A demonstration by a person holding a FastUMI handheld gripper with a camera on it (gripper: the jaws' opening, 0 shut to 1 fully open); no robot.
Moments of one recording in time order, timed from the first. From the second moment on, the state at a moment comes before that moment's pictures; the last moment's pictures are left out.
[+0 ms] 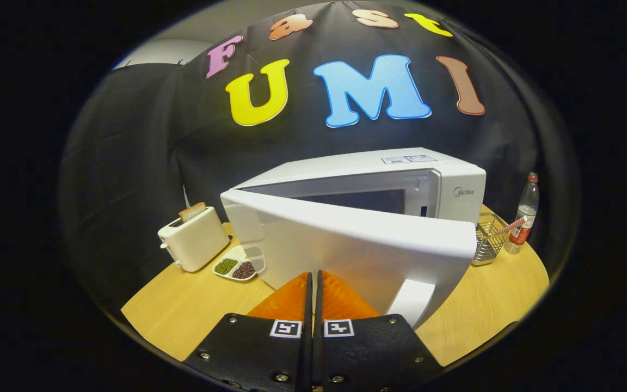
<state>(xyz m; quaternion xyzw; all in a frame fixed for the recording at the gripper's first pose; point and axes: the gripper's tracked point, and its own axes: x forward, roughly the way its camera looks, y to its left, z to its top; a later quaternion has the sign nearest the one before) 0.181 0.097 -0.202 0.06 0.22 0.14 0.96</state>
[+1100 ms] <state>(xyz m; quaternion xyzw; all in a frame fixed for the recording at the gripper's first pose) 0.269 0.058 -0.207 0.07 0.20 0.07 0.97</state>
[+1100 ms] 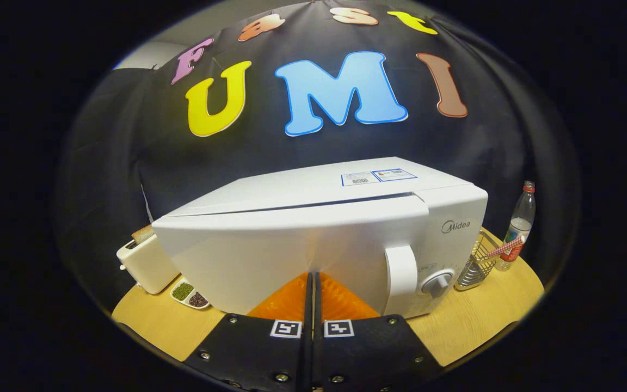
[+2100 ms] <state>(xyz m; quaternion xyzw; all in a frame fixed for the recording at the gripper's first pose) 0.153 0.060 -0.115 0.02 0.12 0.07 0.99</state>
